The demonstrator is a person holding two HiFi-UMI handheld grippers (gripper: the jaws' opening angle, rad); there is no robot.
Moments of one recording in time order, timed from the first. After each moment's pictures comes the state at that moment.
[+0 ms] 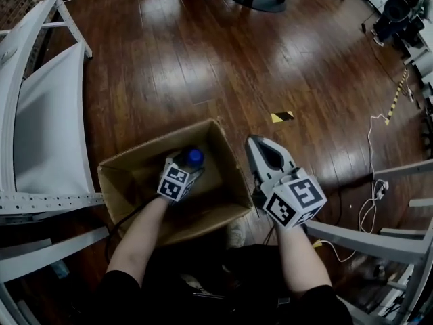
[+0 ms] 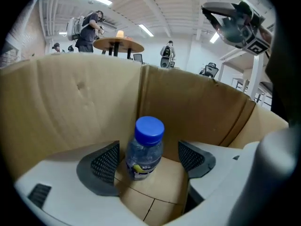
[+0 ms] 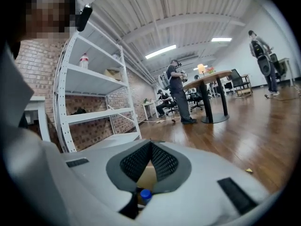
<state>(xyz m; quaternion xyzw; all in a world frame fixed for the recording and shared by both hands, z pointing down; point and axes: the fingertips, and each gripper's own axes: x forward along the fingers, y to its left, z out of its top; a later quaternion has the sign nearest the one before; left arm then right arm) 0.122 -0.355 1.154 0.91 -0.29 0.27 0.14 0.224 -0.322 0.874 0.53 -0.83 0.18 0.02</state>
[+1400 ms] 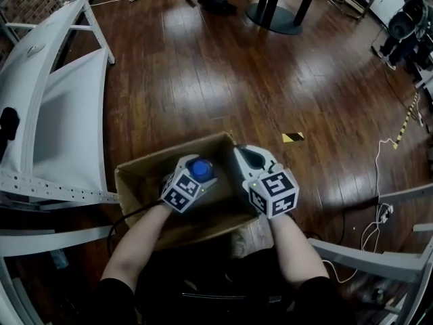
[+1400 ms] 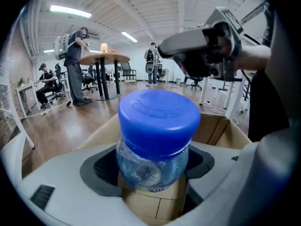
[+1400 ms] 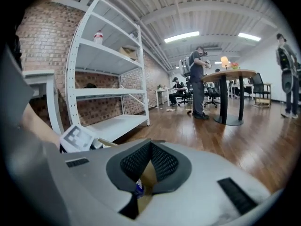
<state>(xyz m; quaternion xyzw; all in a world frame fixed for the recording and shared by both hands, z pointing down) 0.137 -0.341 1.042 0.93 -0.25 0.27 0.06 0.180 -0.352 0.919 0.46 -0.87 0.14 0.14</state>
